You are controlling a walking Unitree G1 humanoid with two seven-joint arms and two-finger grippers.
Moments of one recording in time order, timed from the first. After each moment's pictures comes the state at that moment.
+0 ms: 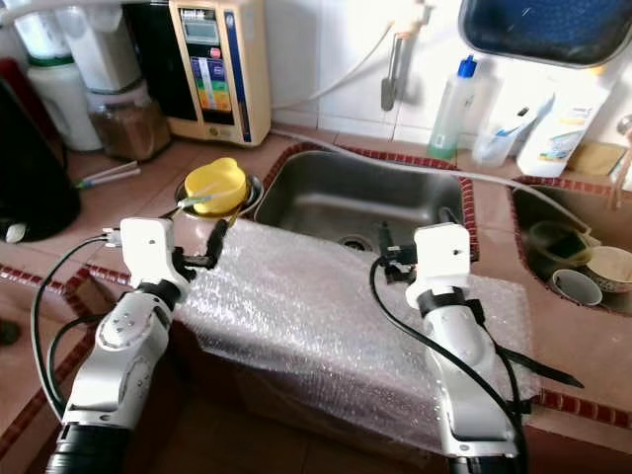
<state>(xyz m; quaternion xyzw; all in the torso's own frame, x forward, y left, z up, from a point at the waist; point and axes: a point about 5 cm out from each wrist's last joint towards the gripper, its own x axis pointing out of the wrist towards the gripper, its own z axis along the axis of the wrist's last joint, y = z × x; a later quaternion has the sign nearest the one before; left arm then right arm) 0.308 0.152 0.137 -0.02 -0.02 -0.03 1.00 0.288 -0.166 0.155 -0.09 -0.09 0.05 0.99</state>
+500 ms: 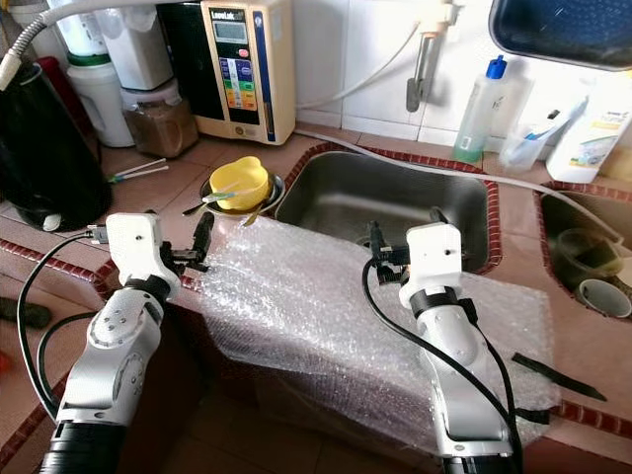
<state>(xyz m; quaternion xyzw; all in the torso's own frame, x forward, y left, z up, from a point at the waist) 0.308 0.152 0.142 -0.02 -0.04 -0.03 1.00 0.288 -0.167 0.155 -0.09 -0.09 0.05 0.99</state>
